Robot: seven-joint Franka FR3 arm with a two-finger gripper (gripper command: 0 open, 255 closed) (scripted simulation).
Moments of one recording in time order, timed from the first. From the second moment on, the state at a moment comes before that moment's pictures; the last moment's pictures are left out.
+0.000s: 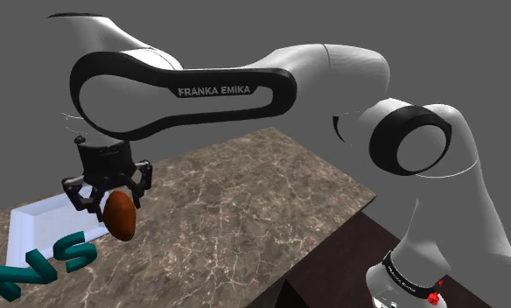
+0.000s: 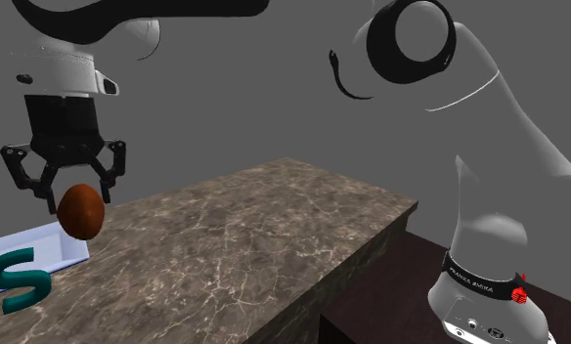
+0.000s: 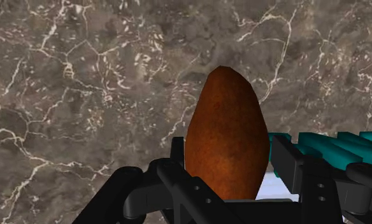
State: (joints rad) arm 0.64 0.68 0.37 -1.01 -0.11 1.70 0.91
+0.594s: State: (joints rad) arm 0.66 0.72 0.37 -1.06 -0.12 1.78 0.93
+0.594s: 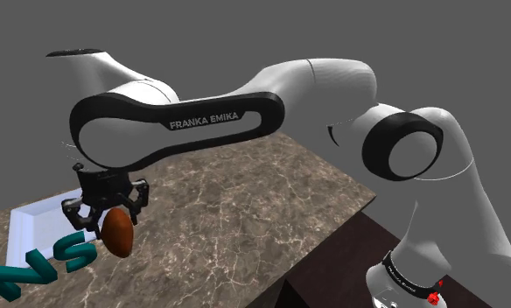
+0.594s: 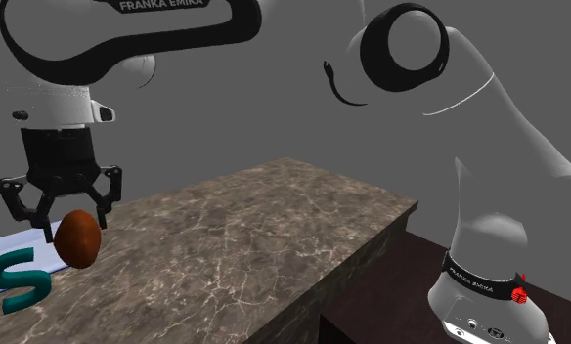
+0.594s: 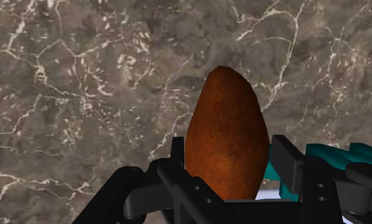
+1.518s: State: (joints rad) arm 0.64 0.75 0.36 -1.20 -0.13 1.95 0.92
